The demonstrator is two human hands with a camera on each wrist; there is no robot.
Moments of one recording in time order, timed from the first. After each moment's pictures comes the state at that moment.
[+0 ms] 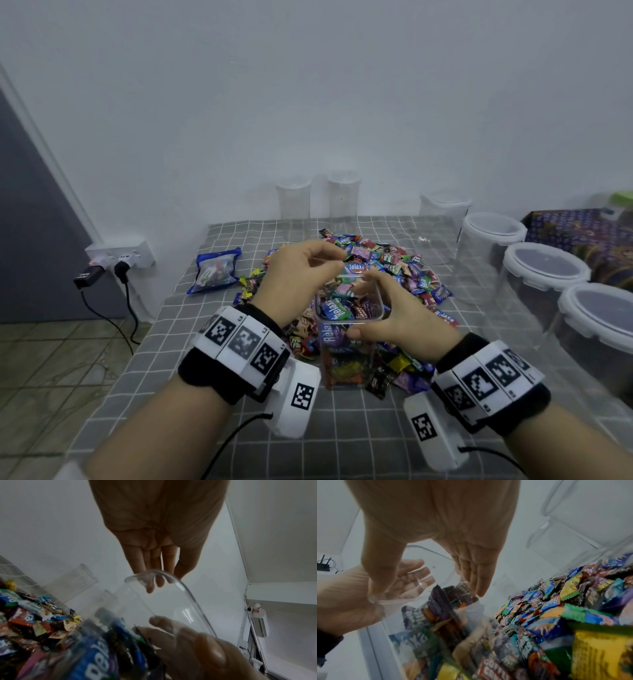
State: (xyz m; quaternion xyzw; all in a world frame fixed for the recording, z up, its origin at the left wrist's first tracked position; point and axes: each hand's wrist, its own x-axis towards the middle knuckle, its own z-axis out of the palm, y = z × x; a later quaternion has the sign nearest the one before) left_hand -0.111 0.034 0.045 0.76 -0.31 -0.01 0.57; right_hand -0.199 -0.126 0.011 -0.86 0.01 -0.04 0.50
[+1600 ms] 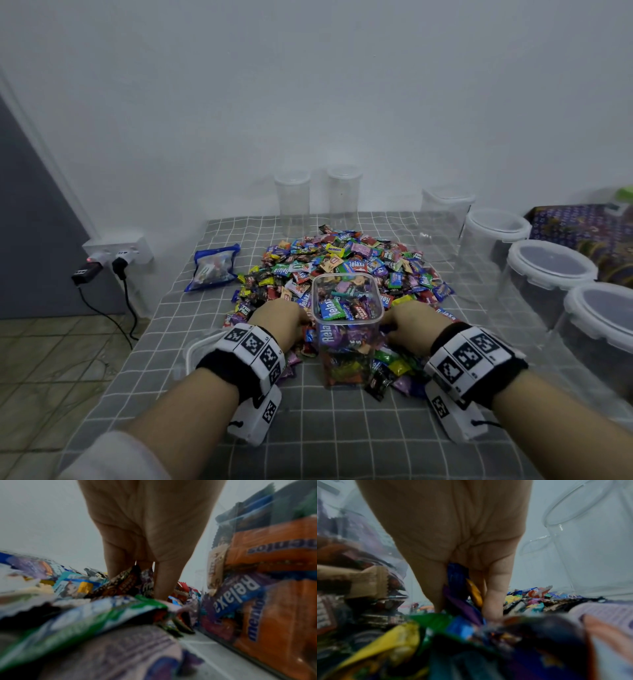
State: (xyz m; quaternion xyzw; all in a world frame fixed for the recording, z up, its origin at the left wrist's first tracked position) left_hand -0.078 0.042 -0.025 0.94 -0.31 -0.09 -0.05; right_hand -0.163 -0.161 -0.023 -0.99 0.05 0.15 0.06
